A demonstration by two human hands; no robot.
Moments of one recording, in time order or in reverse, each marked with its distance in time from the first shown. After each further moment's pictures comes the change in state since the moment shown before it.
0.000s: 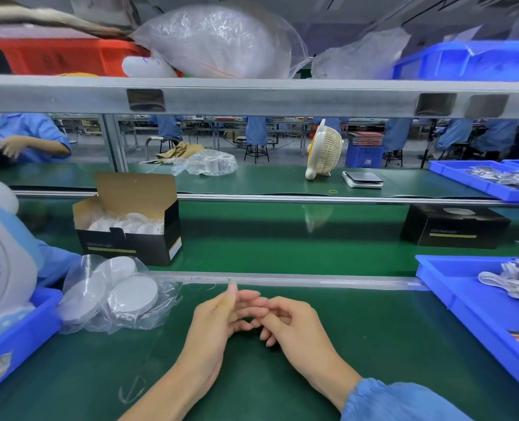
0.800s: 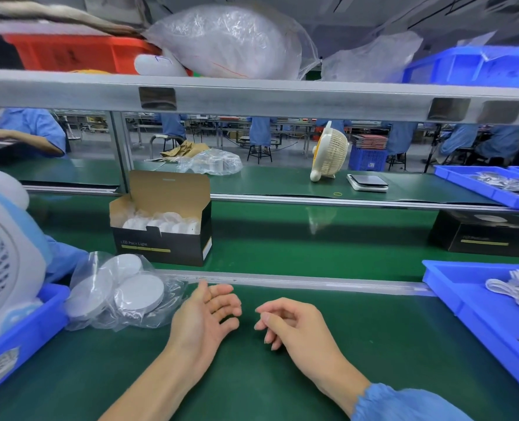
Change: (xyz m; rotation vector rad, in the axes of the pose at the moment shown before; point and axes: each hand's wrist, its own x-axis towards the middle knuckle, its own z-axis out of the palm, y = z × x) left_hand 0.013 0.010 -0.023 -0.360 0.148 -0.197; right_hand 0.004 0.006 0.001 0.035 -0.018 0.001
